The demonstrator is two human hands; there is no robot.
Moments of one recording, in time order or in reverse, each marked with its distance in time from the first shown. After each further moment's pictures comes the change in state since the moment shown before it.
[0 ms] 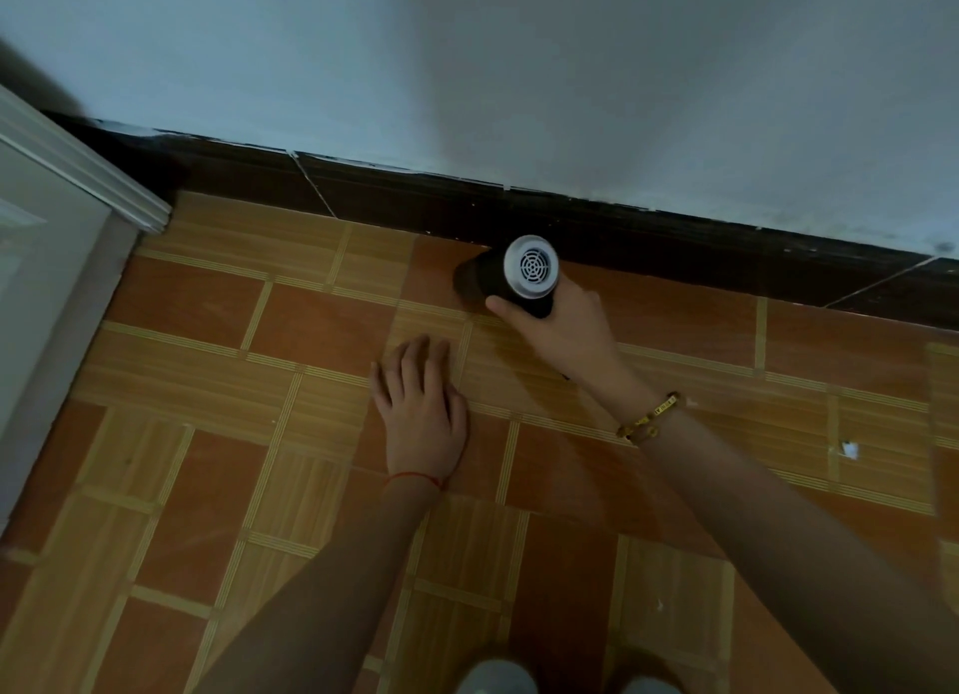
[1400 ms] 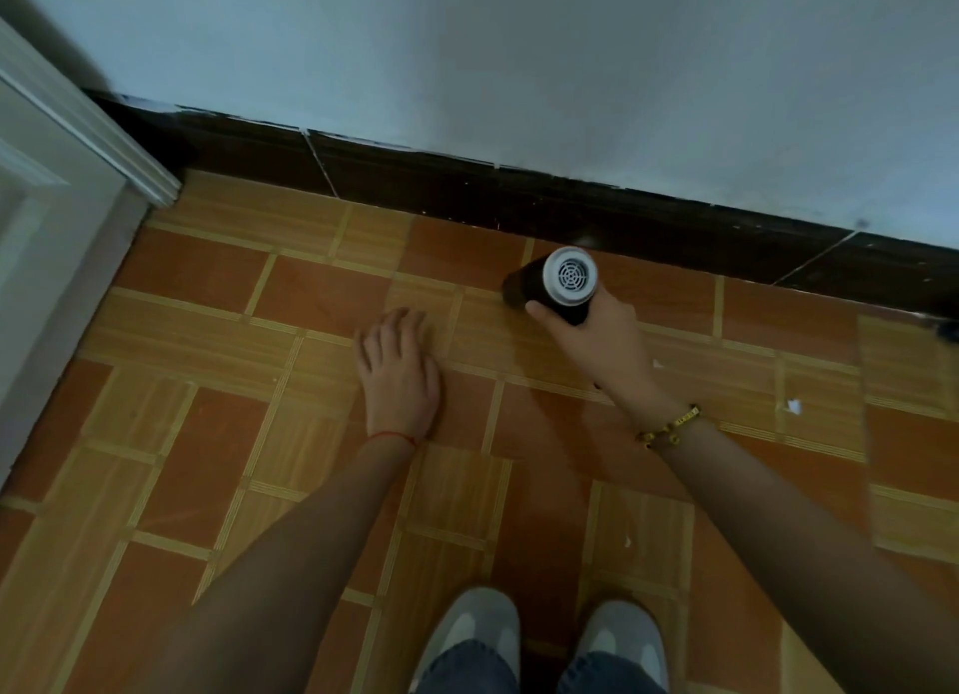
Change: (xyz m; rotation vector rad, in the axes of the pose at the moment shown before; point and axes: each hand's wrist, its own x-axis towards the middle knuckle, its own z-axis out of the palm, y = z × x) left_hand -0.011 -0.003 -0.024 -0.026 0.006 -0.015; right_hand -0.069 0.011 -0.033 -0.080 0.113 0.055
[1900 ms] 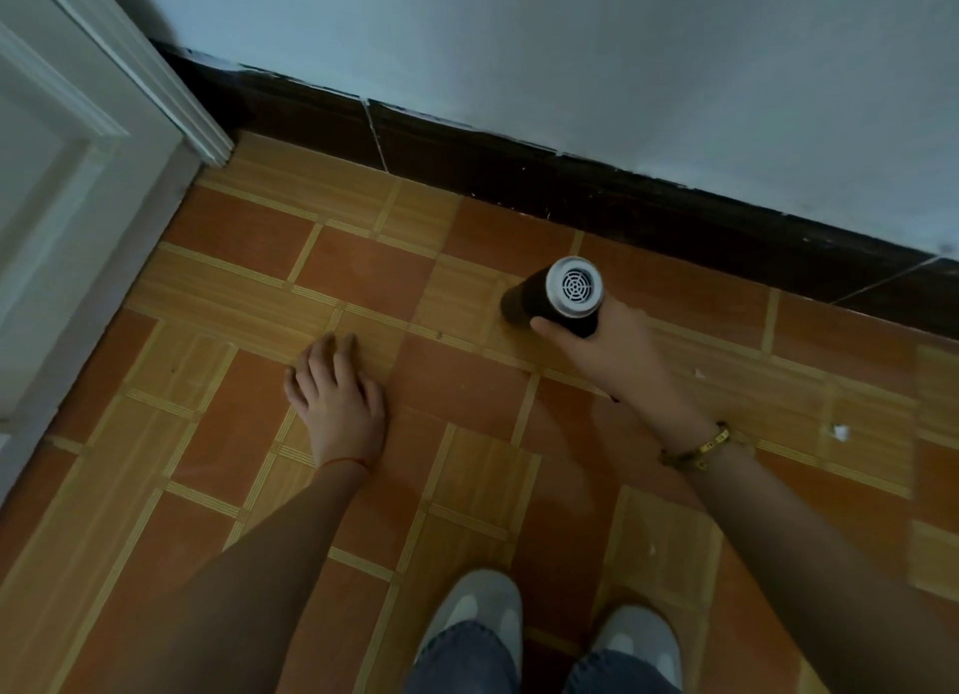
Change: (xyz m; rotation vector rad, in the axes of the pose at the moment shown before) left_hand -0.046 -0.090 -0.015 0.107 0.094 -0.321; right_hand -0.006 -0.022 0.020 -0.040 -0.227 -0.013
